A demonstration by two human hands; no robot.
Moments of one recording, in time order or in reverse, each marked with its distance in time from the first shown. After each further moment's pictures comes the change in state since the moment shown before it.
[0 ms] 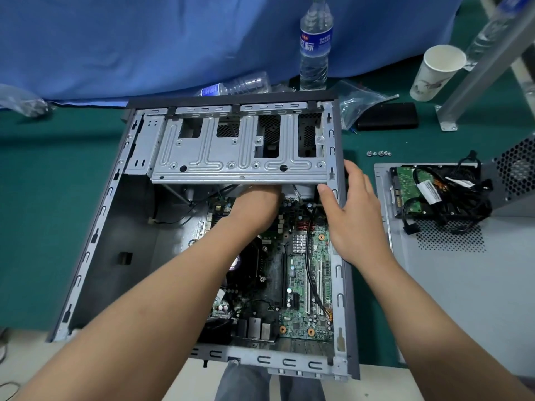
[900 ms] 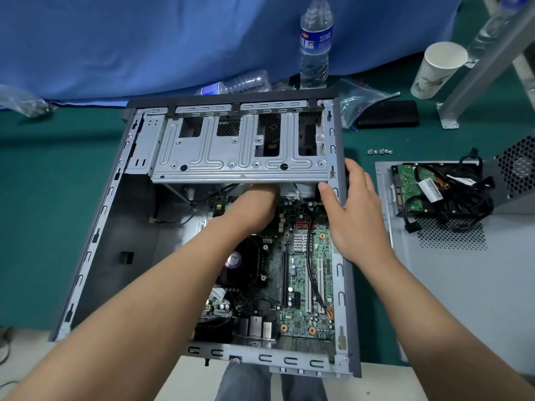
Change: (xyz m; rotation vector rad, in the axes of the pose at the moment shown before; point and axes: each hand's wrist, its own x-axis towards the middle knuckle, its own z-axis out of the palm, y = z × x) left_hand -0.004 -0.008 -0.005 -0.146 -0.080 0.040; right_hand 0.001 0.000 0.000 0.003 0.004 -0.005
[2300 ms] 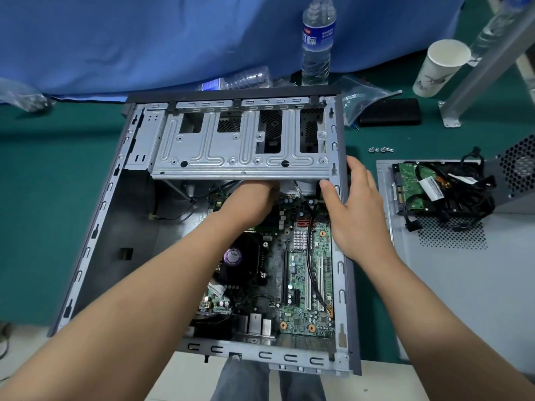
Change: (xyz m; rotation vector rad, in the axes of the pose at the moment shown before) left_hand -0.003 -0.002 -0.006 -0.088 0.079 0.013; right_hand 0.000 0.000 0.000 0.007 0.002 -0.011
